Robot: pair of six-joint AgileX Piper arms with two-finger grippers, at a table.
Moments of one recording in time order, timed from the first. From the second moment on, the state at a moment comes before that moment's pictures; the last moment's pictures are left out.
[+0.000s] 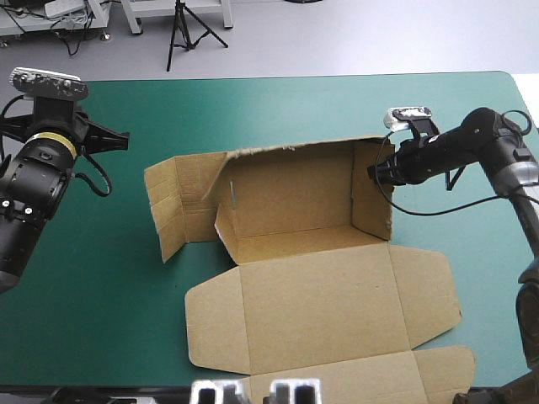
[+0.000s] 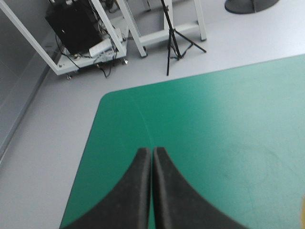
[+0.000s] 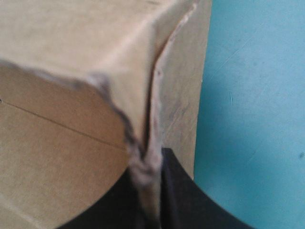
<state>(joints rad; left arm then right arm) -0.23 1.17 -1.26 0.62 0.68 -0.34 0.06 1.63 -1.38 0.52 1.05 -0.53</state>
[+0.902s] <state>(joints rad) -0.18 1.29 -1.26 0.40 0.81 -0.17 0.19 1.89 -1.71 0.28 1.10 -0.48</state>
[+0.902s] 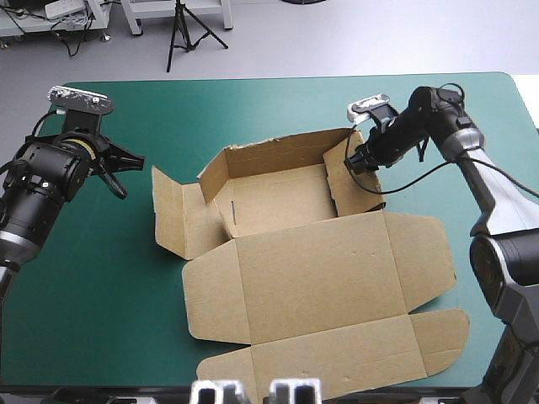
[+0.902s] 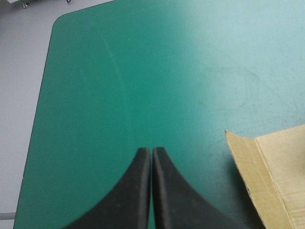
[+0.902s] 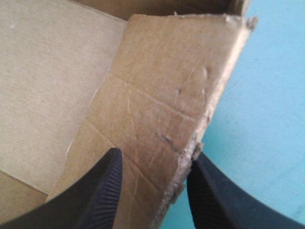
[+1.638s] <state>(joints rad) 0.27 1.35 -1.26 -0.32 1.08 0.23 0.19 1.75 -1.84 0.22 1.23 -0.25</state>
